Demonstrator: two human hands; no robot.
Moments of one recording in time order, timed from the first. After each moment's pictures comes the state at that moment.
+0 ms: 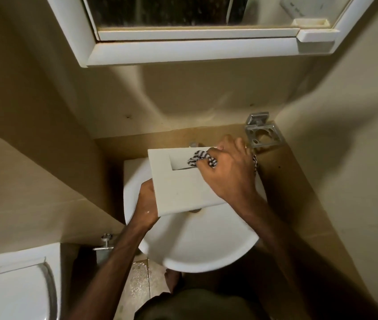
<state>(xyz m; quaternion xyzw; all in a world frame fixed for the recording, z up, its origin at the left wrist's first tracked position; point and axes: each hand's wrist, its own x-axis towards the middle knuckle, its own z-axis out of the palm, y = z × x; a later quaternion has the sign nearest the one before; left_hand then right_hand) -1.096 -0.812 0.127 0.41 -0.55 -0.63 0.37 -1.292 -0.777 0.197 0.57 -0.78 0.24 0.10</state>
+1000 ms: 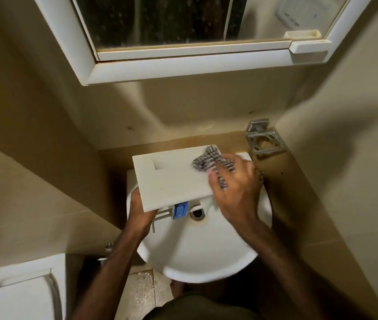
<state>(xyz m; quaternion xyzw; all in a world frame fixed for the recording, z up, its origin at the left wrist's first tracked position) -1.086 -0.824 0.136 0.44 -0.53 -0.61 0.40 -1.300 -0.753 0.163 0.56 -0.75 0.33 0.12</state>
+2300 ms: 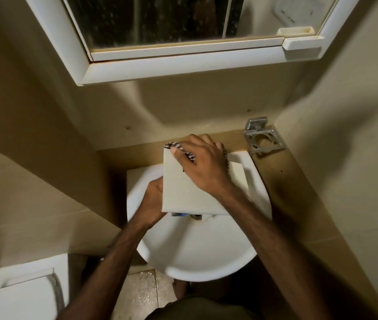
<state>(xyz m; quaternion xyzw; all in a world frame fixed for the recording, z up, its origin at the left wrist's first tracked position) -1.112 -0.828 0.157 0.39 -0.61 -0.62 0.30 -1.277 -0.821 0.194 0.64 -0.71 0.31 -0.02</state>
